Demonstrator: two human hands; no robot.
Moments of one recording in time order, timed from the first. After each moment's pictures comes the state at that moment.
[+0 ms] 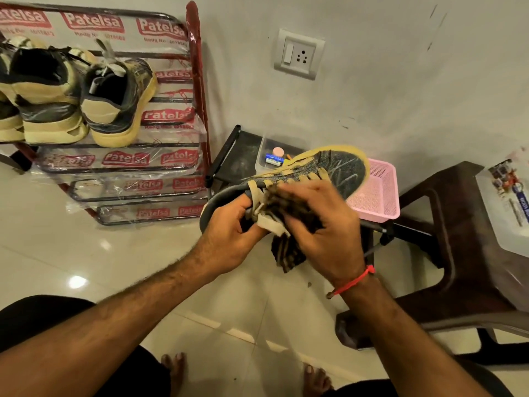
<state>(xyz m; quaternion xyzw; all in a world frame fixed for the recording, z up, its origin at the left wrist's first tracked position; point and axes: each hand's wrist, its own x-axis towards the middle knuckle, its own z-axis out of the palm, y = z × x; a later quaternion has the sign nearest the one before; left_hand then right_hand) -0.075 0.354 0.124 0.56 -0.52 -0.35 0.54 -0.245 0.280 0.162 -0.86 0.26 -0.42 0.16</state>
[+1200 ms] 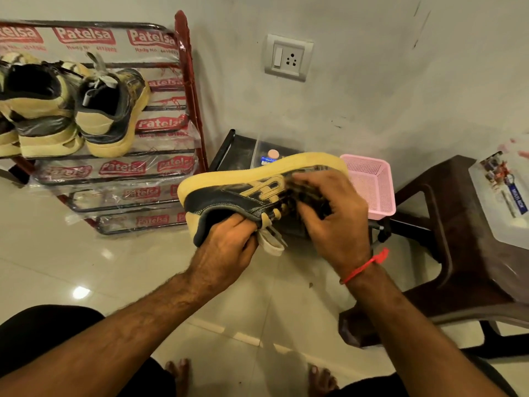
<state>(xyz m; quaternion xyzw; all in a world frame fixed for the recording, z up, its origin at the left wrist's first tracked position) -0.077 0.359 0.095 0.62 -0.68 0.01 0.38 -0.252 0.269 0.173 -0.82 0.32 -0.44 0.15</state>
